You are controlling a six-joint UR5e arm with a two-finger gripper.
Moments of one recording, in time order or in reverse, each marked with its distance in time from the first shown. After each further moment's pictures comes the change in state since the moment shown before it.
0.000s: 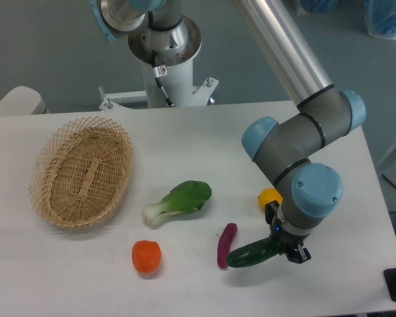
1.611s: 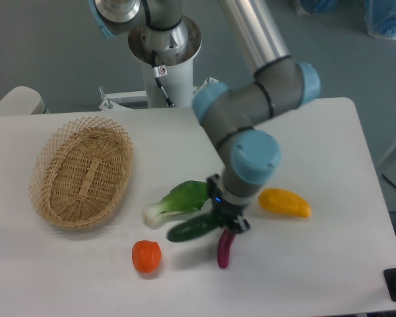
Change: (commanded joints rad) arm -0.159 0.348 -0.425 -0.008 -0.138 -0.210
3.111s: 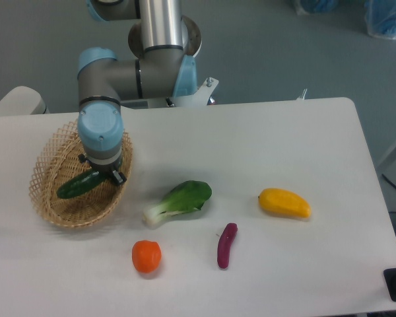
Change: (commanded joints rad) arm -0.350 0.066 -0.273 0.096 0.047 -0.477
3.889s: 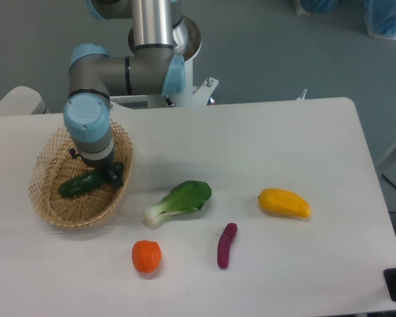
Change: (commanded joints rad) arm 0.092 0.015 0.076 0.045 0.005 0.000
